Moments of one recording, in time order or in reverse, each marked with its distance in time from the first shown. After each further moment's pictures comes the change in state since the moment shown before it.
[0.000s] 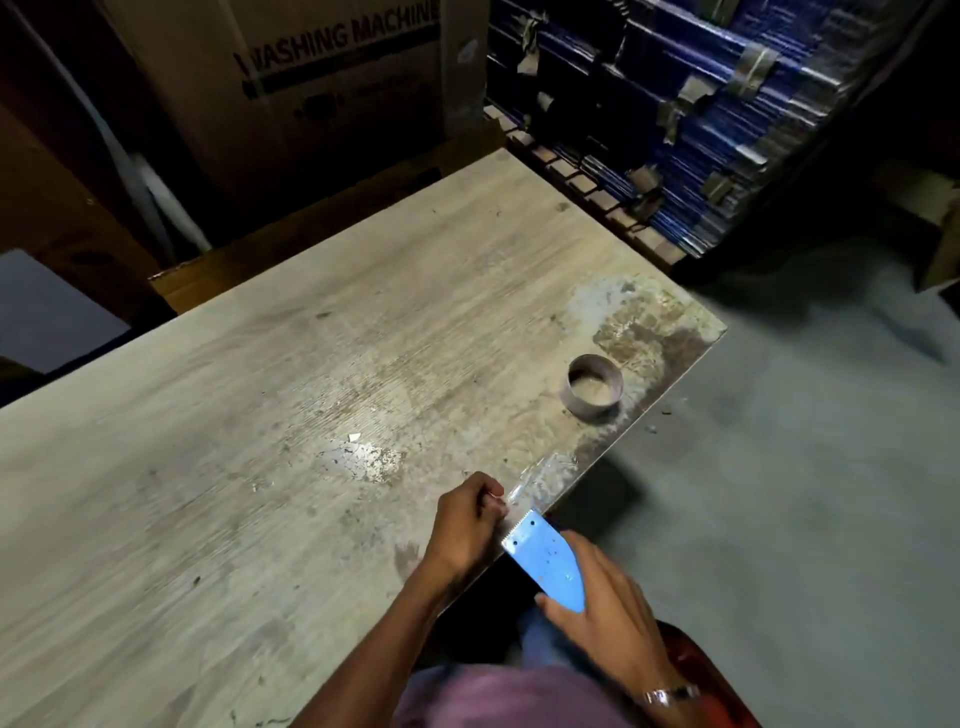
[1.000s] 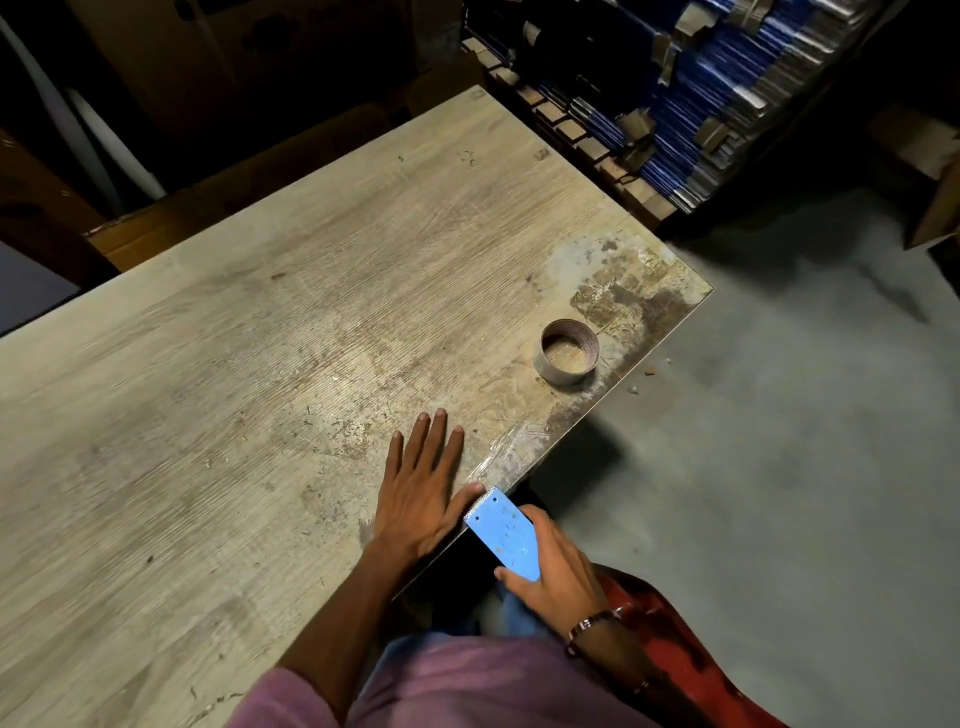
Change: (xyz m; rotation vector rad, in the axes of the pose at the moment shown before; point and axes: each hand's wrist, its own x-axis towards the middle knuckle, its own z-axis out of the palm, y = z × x) left_hand 0.026 -0.069 0.012 0.911 0.023 0.326; right_hand 0.025 0.028 0.028 0.026 -0.173 0.050
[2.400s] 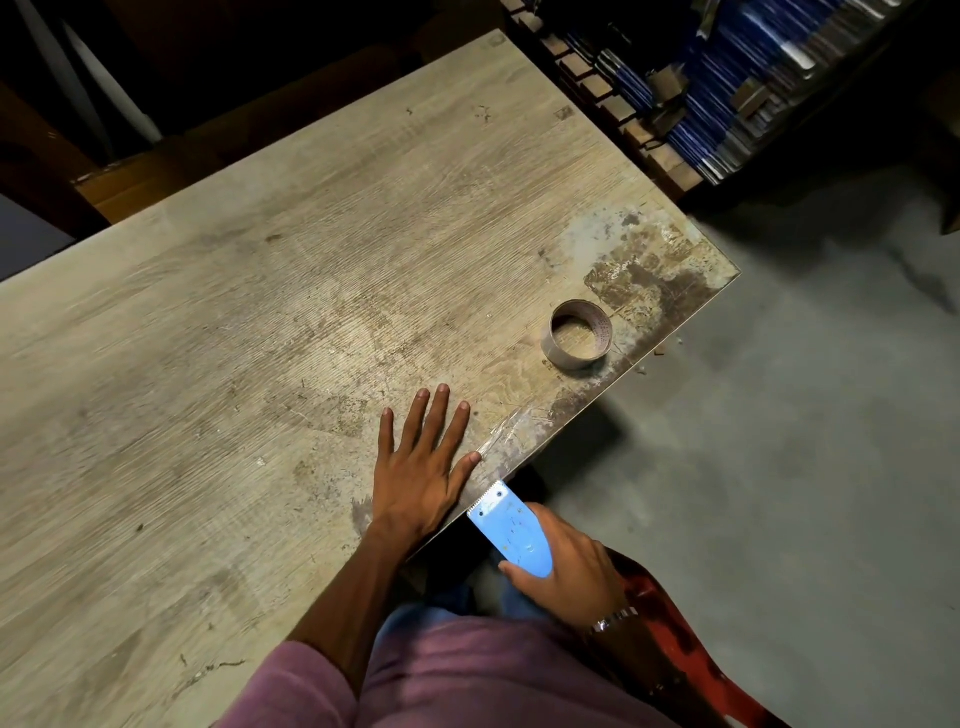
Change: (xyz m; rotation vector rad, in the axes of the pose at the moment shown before) left_hand 0.006 0.007 0.010 0.104 0.045 -0.071; right_hand 0.000 0.023 -0.010 -0.139 0.036 -0.117
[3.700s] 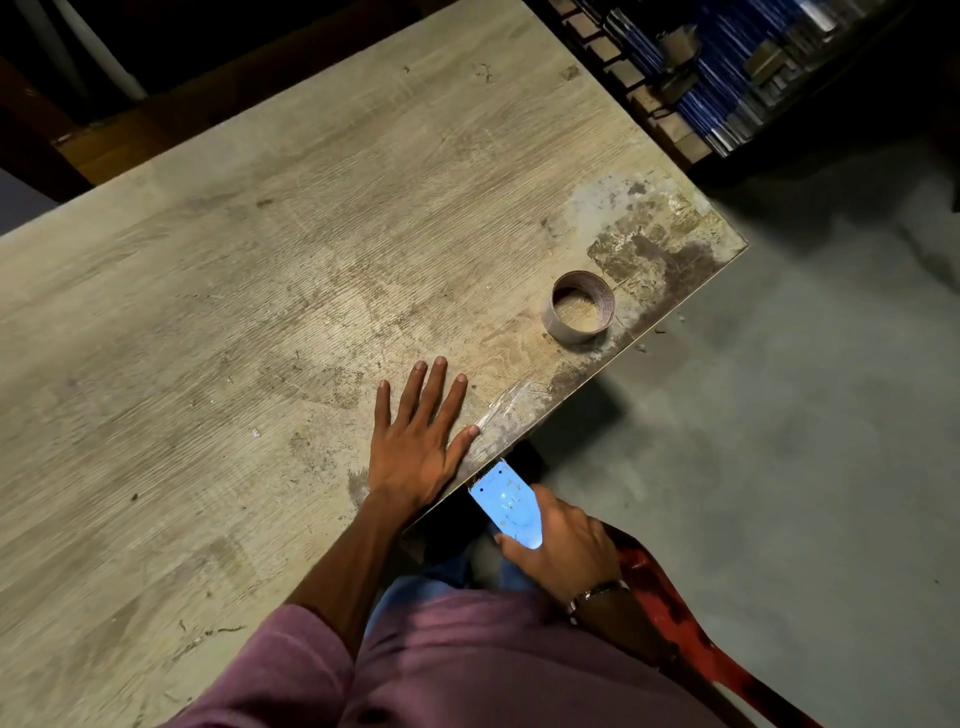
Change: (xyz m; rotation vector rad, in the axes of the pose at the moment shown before) left_hand 0.000 0.002 -0.004 -0.003 0.000 0.008; right_hand -0.004 -0.021 -0.003 -0.152 -0.087 0.206
